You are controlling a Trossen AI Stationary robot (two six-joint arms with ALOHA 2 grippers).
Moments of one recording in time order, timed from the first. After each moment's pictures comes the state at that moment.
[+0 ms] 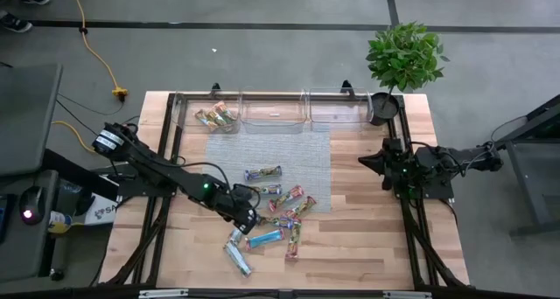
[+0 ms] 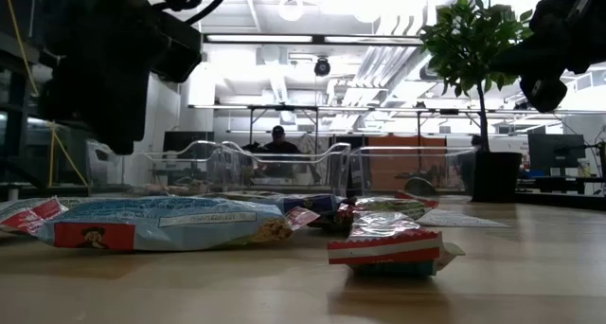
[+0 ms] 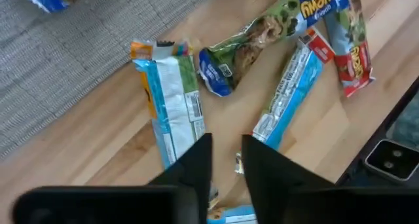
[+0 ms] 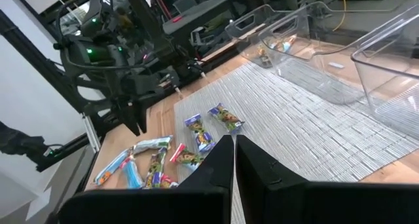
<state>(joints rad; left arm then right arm) -0.42 1.53 0.91 -0.42 0.00 -1.31 0.22 0.03 0.21 -0.35 0.37 0.57</state>
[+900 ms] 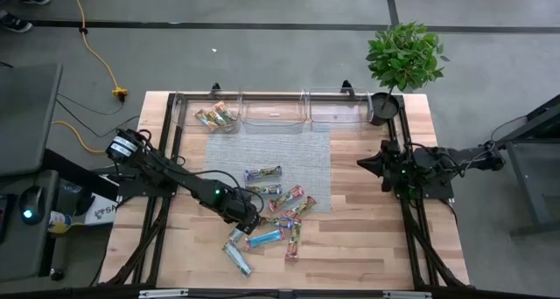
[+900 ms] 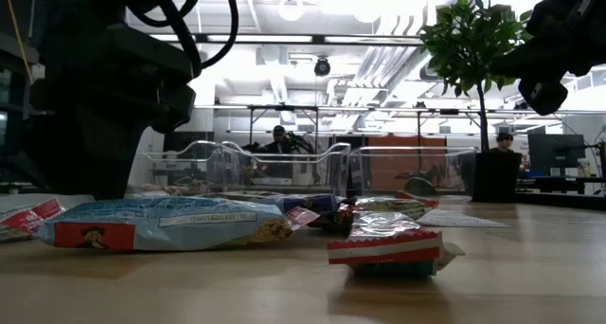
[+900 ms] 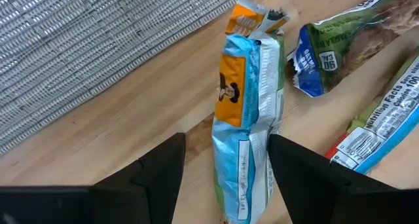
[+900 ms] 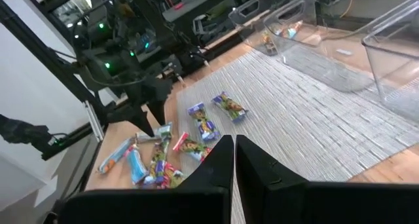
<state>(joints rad) -0.41 1.71 0.91 -0.46 0.06 -1.39 0.22 0.07 0.21 -0.35 0.33 0.59</state>
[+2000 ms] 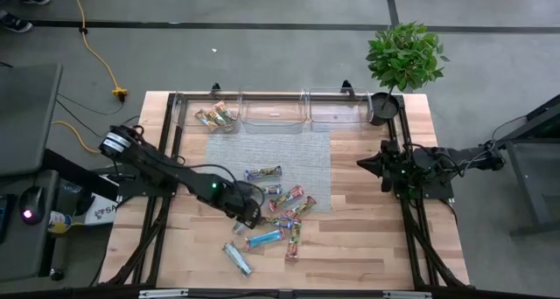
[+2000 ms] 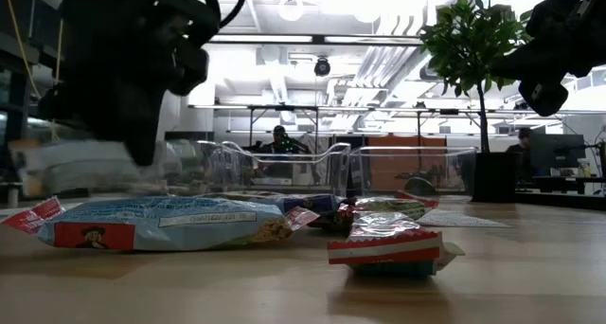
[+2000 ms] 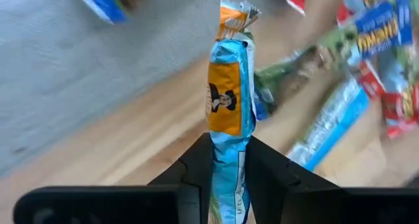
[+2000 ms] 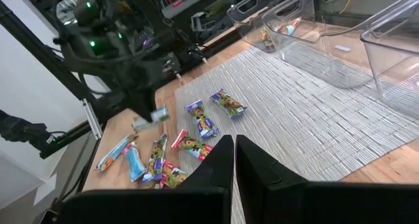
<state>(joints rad) -0.39 1.60 0.98 -0.56 -0.03 -1.39 0.22 0.07 0.21 -0.36 0.33 0.59</state>
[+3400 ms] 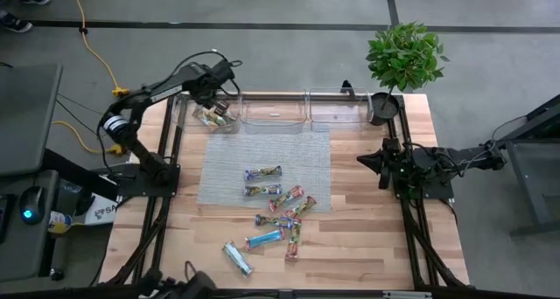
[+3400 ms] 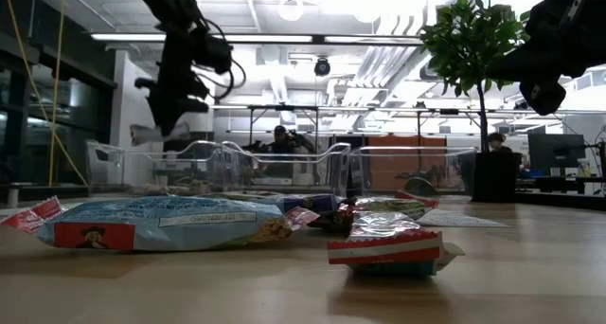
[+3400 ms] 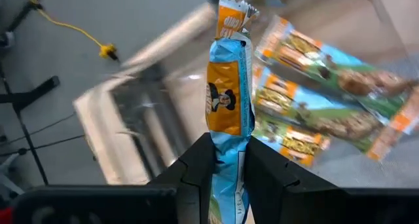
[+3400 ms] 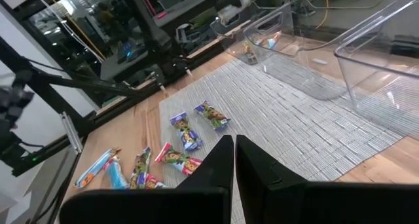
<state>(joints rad) 0.82 1.59 1.31 -1.15 -0.46 -0.21 0.22 0.09 0.21 -0.34 0.42 0.58</state>
